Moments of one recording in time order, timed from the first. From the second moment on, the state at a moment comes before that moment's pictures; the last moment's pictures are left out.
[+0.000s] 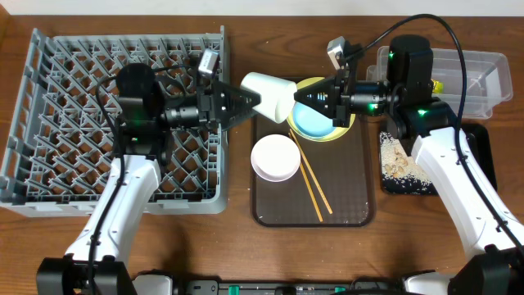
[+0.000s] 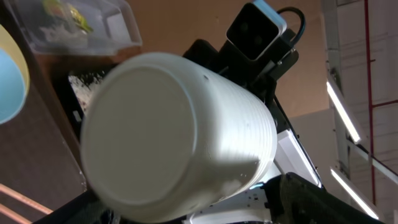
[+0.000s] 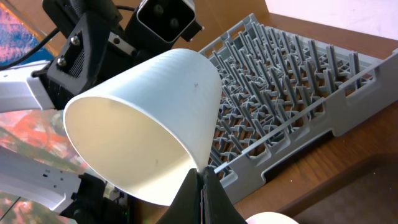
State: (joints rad) left arm -0.06 1.42 0.93 0.41 1.40 -1.20; right arm 0.22 1.53 1.23 -0.21 -1.15 0.09
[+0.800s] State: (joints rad) left arm -0.05 1.42 0.93 0.41 1.35 -1.14; right arm 0.22 1.53 1.23 -0.22 -1.22 0.09
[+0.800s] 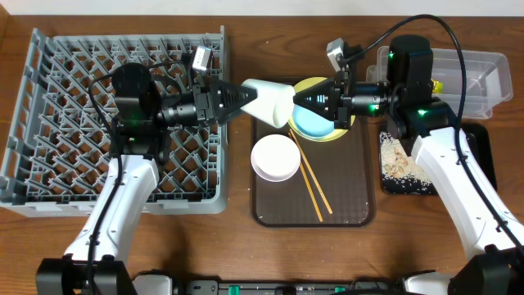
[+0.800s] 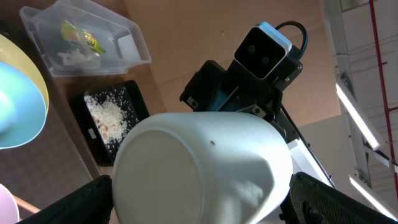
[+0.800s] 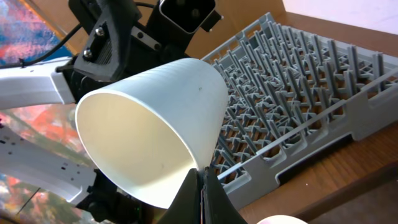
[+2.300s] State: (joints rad) left arm -0.11 1.42 0.93 0.43 1.34 -1.30; right arm 0.22 1.53 1.23 -0.22 -1.20 0.09
